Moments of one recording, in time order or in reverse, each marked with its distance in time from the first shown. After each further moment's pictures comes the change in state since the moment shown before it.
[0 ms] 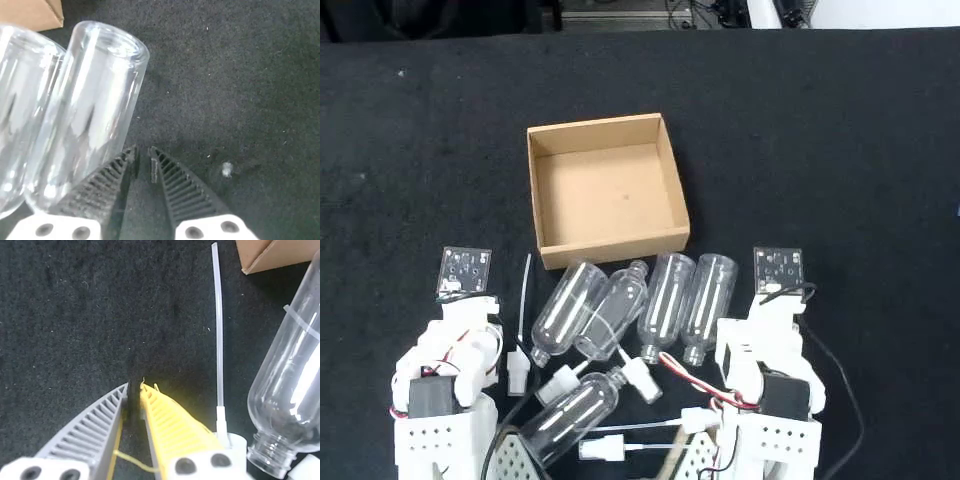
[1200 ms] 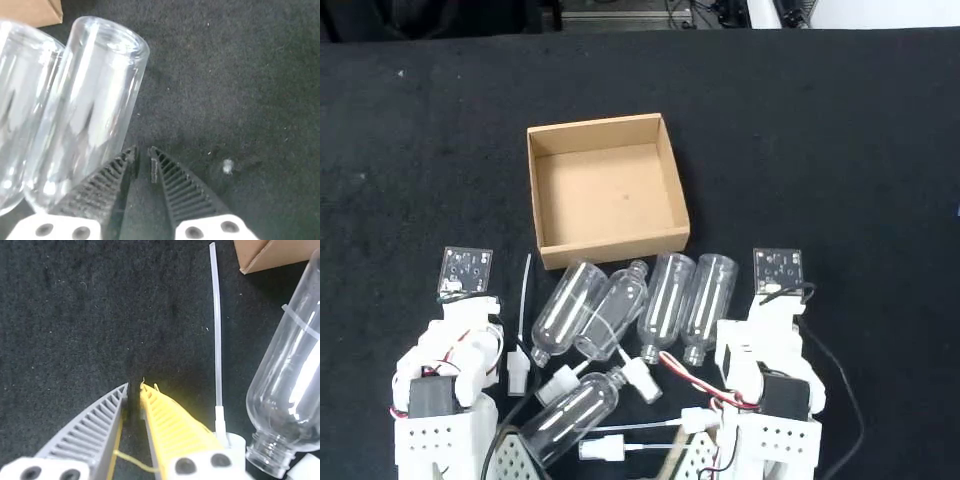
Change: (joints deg) left arm 0.4 0.0 0.0 0.0 0.0; right arm 0.0 0.0 0.0 0.8 0.0
